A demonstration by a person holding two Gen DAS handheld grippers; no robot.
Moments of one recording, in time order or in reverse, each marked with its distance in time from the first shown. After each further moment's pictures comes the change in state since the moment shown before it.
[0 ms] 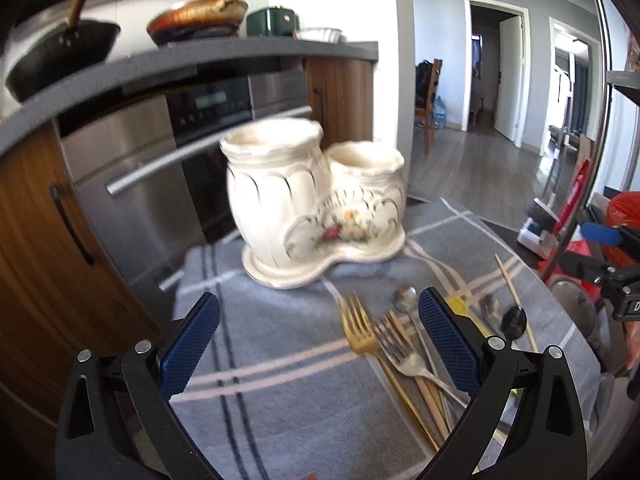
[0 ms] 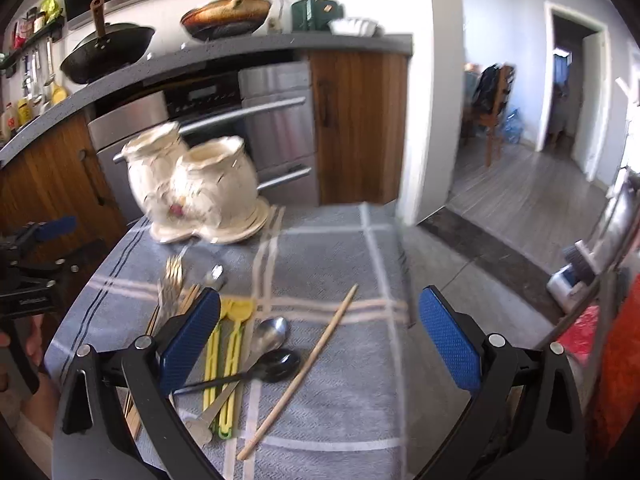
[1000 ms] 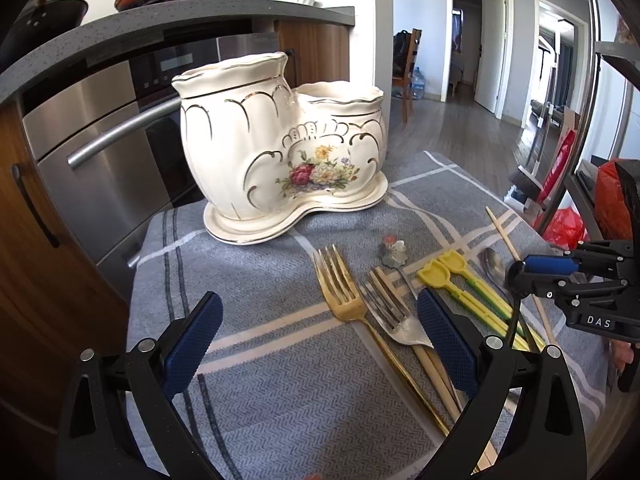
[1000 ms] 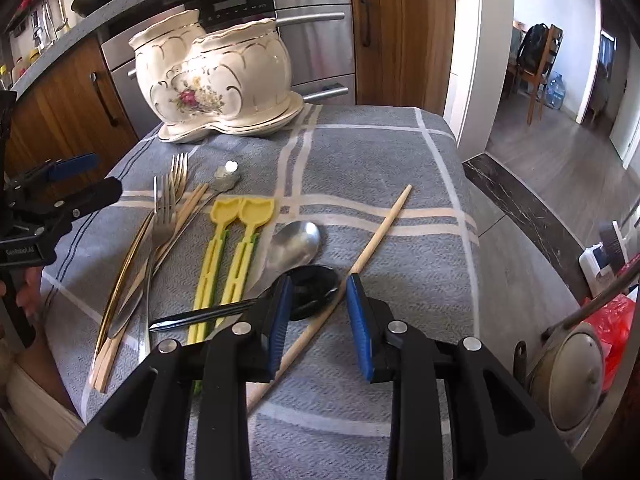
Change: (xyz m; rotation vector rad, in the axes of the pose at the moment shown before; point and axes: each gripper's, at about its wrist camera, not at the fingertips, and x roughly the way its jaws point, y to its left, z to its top) left arm 0.031 -0.009 -0.022 0.049 0.086 -0.062; right arm 0.057 0.017 -0.044 -0.071 0.221 0.082
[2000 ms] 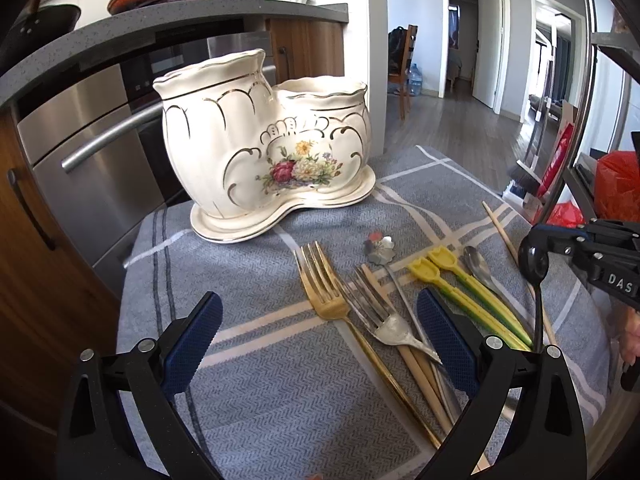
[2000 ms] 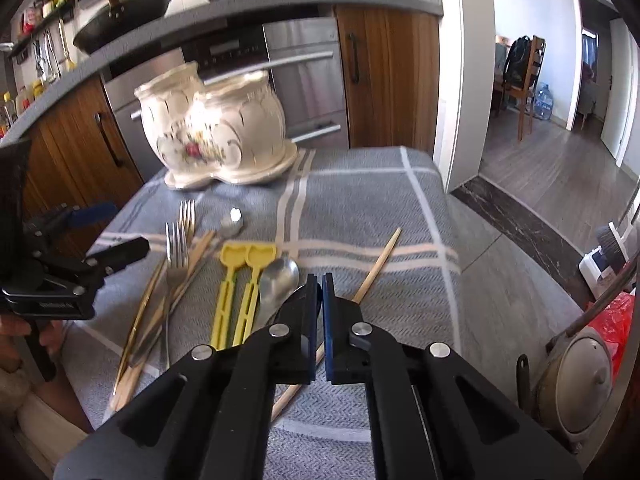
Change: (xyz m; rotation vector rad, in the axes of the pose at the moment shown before) left arm 0.006 -0.012 -0.001 0.008 0.008 0.002; right arm -0.028 -0.009 0.006 0.054 -0.147 0.014
